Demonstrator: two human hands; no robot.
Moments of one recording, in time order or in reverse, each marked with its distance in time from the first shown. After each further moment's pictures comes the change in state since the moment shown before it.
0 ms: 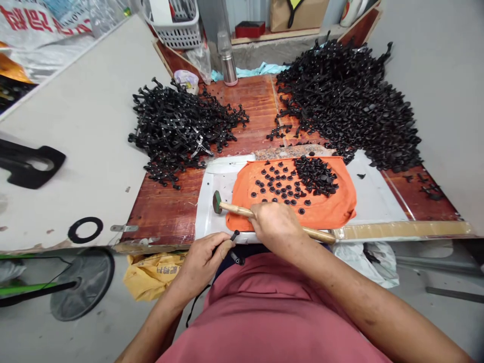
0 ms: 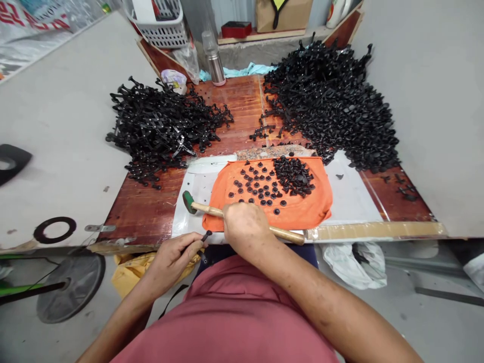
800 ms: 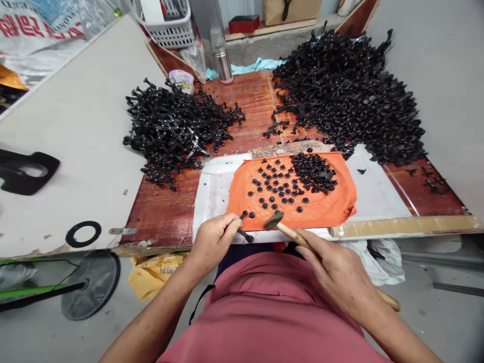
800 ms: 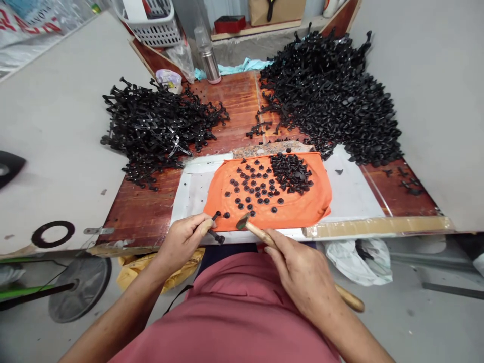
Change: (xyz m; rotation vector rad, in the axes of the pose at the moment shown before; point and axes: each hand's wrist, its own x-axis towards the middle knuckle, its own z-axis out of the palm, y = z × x) left_hand 0.043 0.020 0.005 0.135 0.059 0.064; right_hand -0.119 0.073 0.047 0.334 0.256 0.122
